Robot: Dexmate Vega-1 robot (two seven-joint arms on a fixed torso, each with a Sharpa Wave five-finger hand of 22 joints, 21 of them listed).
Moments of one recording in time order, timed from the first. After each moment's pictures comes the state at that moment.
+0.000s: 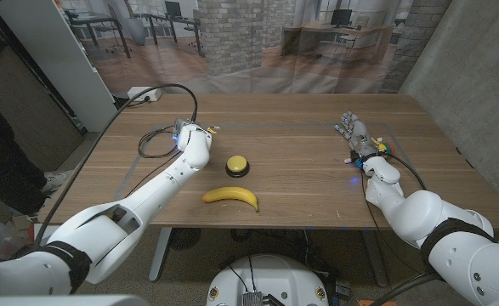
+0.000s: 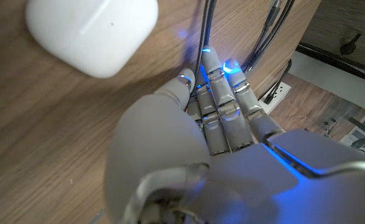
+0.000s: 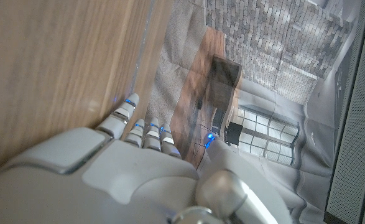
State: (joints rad) left arm 0.56 0.38 0.65 -1.28 1.54 0.62 -0.65; left_hand 1.22 0.09 0.53 -0.16 0.21 0.86 0.12 0.31 0.19 0.91 0.00 0.44 0.19 0.98 -0.07 0.52 0.18 0.40 -0.04 1.14 0.19; right arm -0.48 -0.07 0.49 -0.44 -0.12 0.61 0.45; right_hand 0.11 0.10 0.40 0.11 0.26 0.03 0.10 0.20 0.18 0.05 0.09 0.20 0.18 -0.04 0.05 0.19 0.18 0.24 -0.01 0.19 0.17
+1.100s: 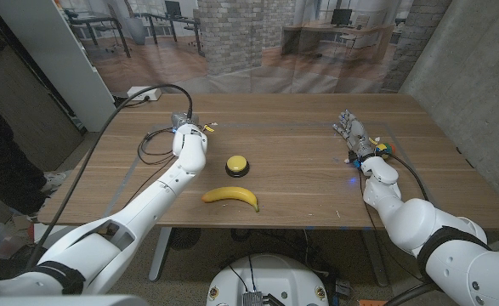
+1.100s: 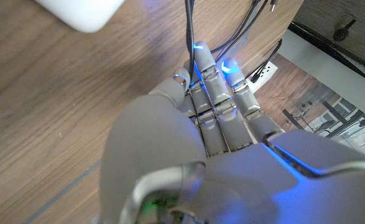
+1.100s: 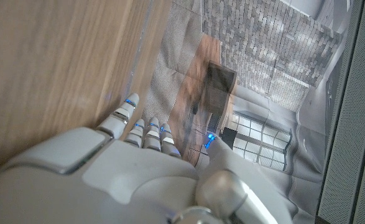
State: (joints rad) left arm 0.66 0.38 0.55 -1.45 1.56 0.66 -0.52; left_hand 1.18 0.09 0.54 -0.16 0.19 1.02 0.07 0.31 0.19 1.03 -0.02 0.44 0.19 1.07 -0.12 0.51 0.20 0.42 -0.05 1.17 0.18; right arm -0.53 -0.04 0.47 -0.56 -0.12 0.59 0.47; right_hand 0.11 0.10 0.40 0.11 0.26 0.03 0.10 0.20 0.18 0.05 0.09 0.20 0.18 -0.04 0.05 0.19 0.18 0.24 -0.01 0.19 0.17
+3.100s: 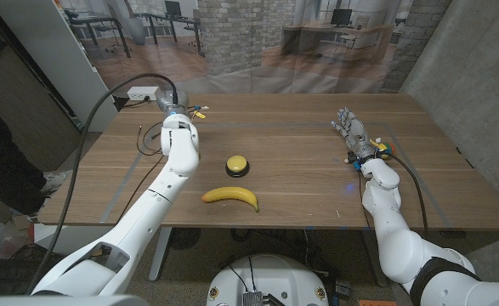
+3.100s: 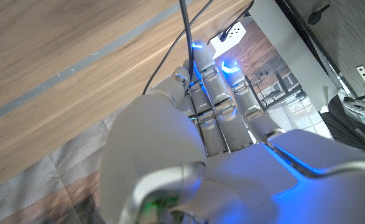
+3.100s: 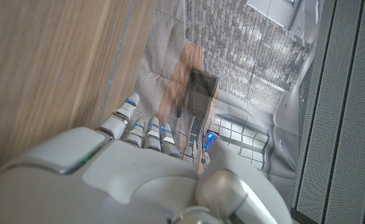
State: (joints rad) left arm 0.80 0.34 0.38 -1.72 1.64 0.68 -0.42; left_hand 1.18 0.09 0.54 -0.16 0.19 1.04 0.06 0.28 0.20 1.05 -0.02 0.43 0.23 1.09 -0.13 0.50 0.23 0.42 -0.05 1.19 0.18; right arm -0.68 0.05 0.46 -0.89 -0.08 0.49 0.52; right_hand 0.11 0.10 0.40 0.10 0.26 0.04 0.10 0.20 0.18 0.05 0.09 0.20 0.18 -0.03 0.04 0.19 0.18 0.24 -0.01 0.19 0.17
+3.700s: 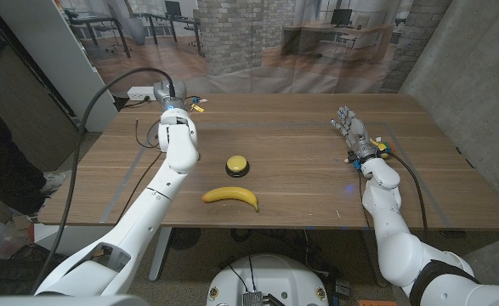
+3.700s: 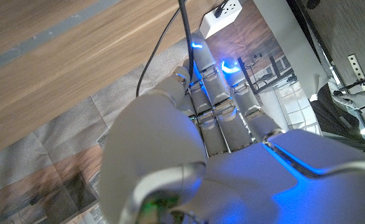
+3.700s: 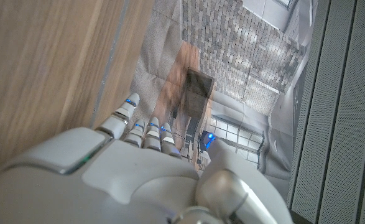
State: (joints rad) left arm 0.80 0.32 0.35 -1.77 1.63 0.67 -0.34; left_hand 1.19 0.08 0.54 -0.17 0.19 1.05 0.07 0.27 0.20 1.05 -0.01 0.43 0.24 1.10 -0.13 0.50 0.23 0.42 -0.05 1.19 0.18; right arm -0.69 0.06 0.45 -0.92 -0.08 0.49 0.53; right_hand 0.11 0.10 0.40 0.10 0.27 0.04 0.10 0.20 0.18 0.05 0.09 0.20 0.19 -0.03 0.04 0.19 0.18 0.25 -0.01 0.19 0.17
